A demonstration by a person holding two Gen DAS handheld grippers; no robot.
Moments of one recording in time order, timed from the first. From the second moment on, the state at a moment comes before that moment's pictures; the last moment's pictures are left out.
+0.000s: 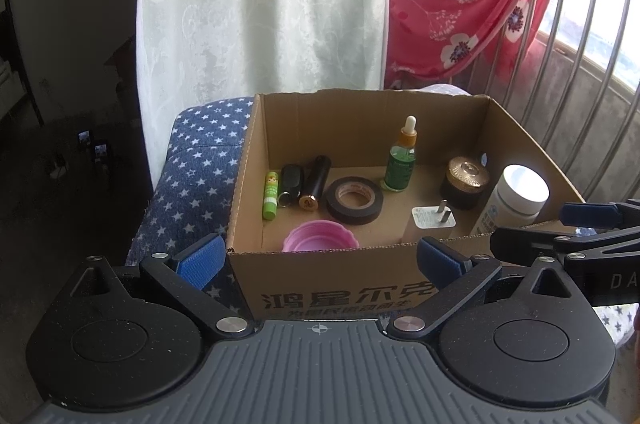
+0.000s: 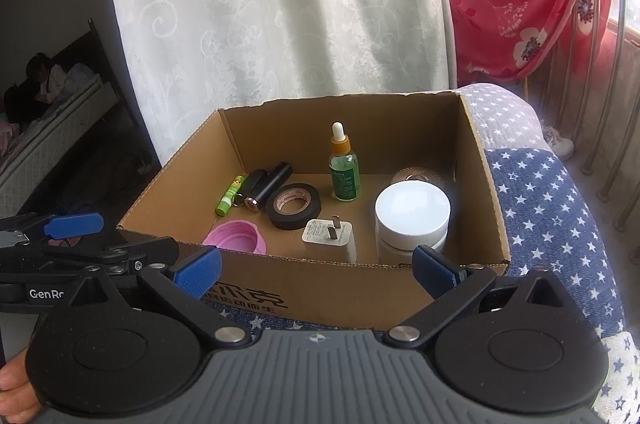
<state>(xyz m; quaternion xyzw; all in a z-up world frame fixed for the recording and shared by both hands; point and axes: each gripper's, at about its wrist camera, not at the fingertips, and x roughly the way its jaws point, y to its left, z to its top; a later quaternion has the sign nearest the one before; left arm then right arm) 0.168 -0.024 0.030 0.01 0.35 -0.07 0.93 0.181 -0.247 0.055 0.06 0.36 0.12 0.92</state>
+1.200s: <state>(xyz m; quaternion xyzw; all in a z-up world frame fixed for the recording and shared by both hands) 0.156 -0.022 0.036 0.01 0.34 -0.09 0.94 0.162 -0.239 0.065 0.05 0.36 0.08 0.93</state>
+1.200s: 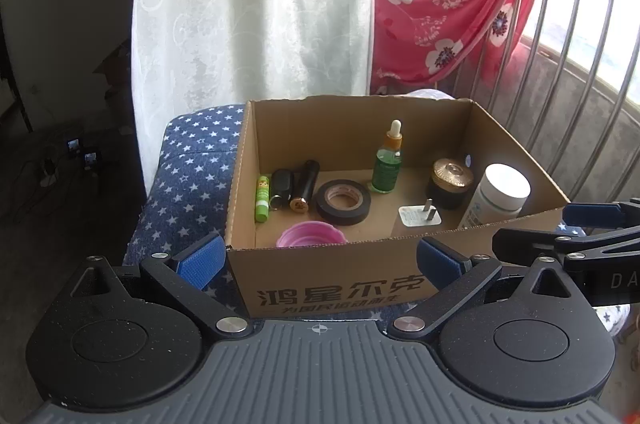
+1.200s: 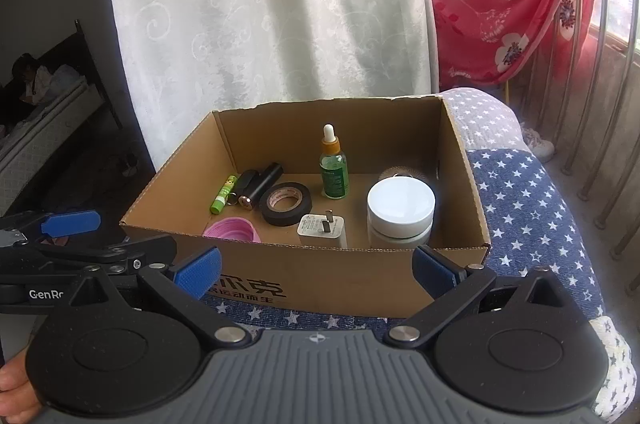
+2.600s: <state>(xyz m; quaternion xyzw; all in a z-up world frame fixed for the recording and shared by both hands) 0.160 -0.018 0.037 0.02 0.34 -0.09 0.94 0.157 -0.240 0.065 0.06 0.36 0.08 0.93</state>
